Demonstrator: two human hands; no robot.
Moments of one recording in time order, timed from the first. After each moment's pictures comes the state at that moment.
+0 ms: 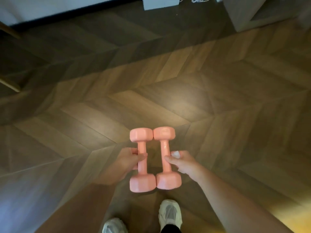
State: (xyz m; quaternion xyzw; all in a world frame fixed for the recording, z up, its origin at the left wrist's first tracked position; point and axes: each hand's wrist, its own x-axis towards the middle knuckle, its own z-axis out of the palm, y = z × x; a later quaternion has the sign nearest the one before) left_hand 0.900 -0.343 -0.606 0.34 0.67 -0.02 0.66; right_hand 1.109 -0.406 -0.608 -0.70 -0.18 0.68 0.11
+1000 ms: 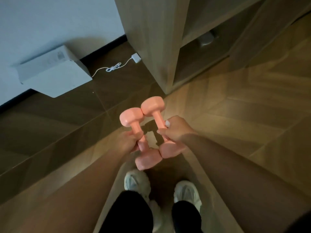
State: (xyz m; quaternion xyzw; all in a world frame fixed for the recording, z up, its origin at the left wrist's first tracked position) left_hand 1.450 0.070 -0.635 0.35 0.66 0.02 0.66; right_hand 1.620 0.004 -0.618 -0.78 -0.27 0.54 0.17
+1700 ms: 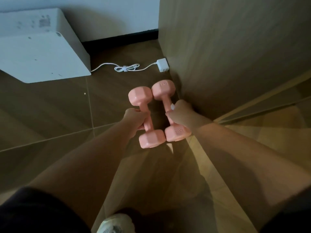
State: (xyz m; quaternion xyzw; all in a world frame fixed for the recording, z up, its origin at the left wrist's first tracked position) left_hand 1.538 0.291 -0.862 0.35 0.69 0.13 0.62; right_hand 1.692 0.265 -0.834 -0.81 -0.41 0.41 0.03
